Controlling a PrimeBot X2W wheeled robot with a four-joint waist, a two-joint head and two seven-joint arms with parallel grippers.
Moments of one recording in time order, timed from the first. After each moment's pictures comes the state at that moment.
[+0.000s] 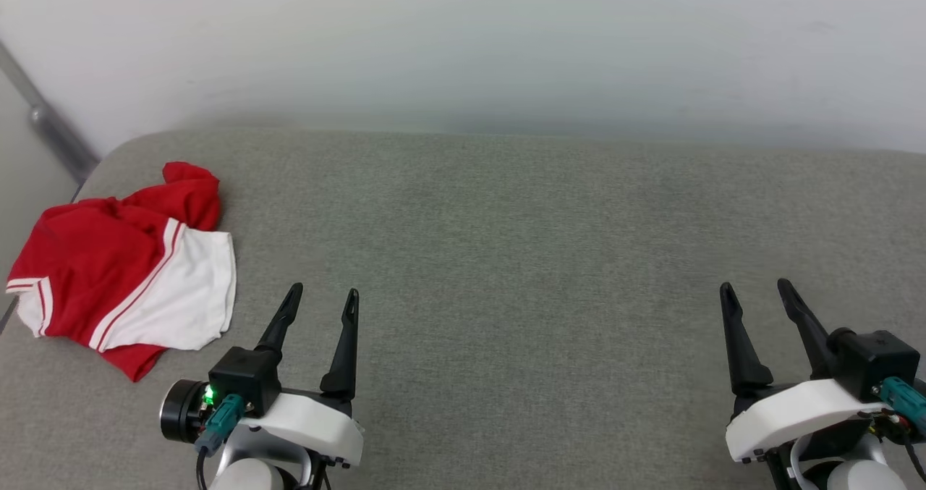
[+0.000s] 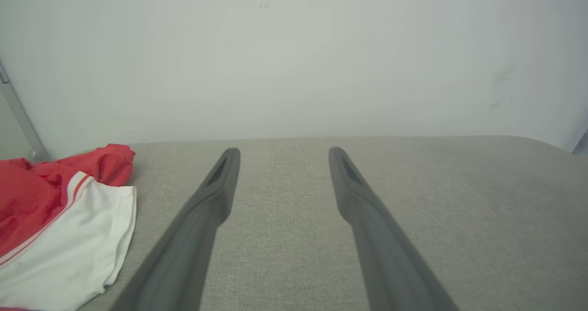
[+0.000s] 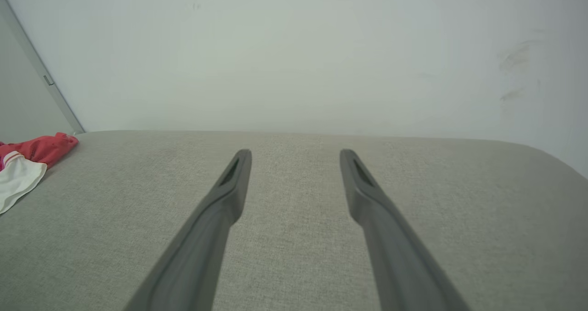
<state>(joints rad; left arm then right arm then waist) -0.11 0.05 -0.08 0.20 -0.11 -0.11 -0.26 -0.04 -0.05 -0.05 0.04 0.13 0.13 -0.06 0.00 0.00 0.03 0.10</state>
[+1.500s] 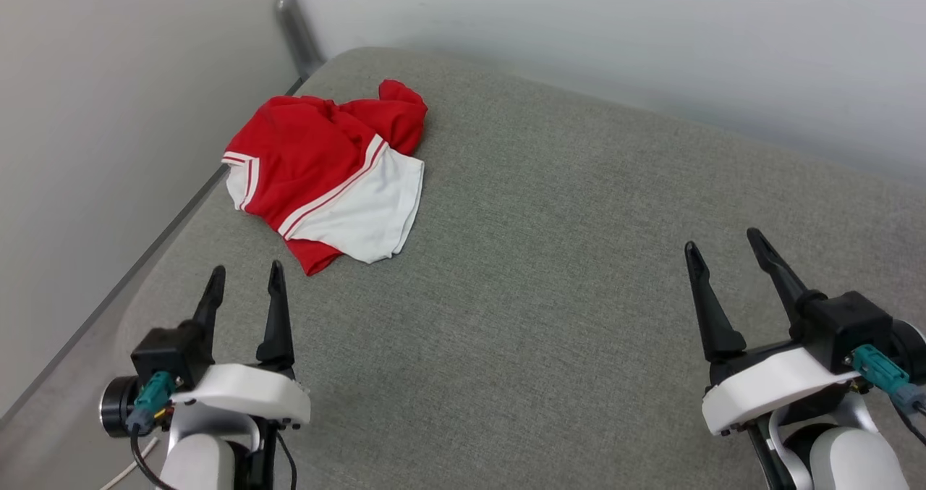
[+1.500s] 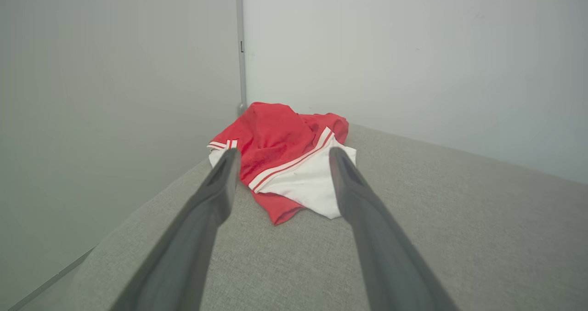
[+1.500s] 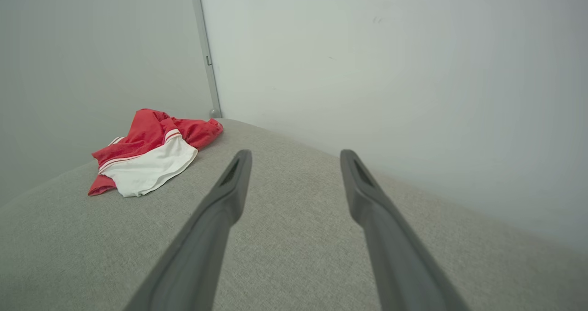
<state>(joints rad) -0.16 0.05 0.07 0.24 -0.15 -0.09 -0.26 -0.09 -0.06 0.05 -0.08 0.05 0.13 -0.01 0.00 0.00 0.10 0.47</state>
